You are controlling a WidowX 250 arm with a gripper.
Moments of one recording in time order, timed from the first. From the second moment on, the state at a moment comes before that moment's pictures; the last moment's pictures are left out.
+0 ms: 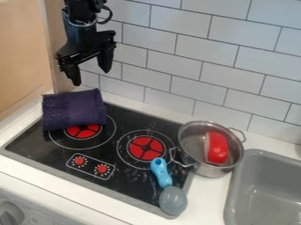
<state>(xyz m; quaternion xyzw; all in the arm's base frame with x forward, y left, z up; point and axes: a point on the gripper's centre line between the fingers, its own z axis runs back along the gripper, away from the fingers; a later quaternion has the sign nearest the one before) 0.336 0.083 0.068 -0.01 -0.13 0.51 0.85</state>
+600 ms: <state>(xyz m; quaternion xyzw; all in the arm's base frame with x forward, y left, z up) 0.308 0.047 0.058 0.01 -0.11 0.46 0.88</state>
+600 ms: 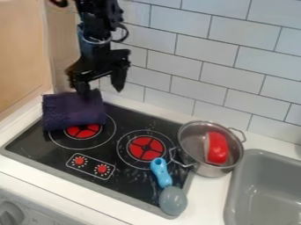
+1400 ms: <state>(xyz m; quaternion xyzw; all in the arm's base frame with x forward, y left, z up) 0.289 -0.034 0.044 -0.01 -0.09 0.35 0.93</state>
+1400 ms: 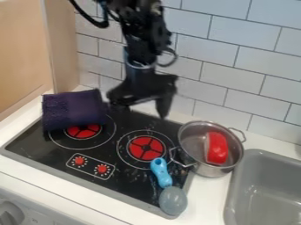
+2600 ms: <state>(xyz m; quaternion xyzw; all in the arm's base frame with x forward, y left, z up) 0.231 -0.085 0.032 -0.01 -0.07 0.24 0.97</state>
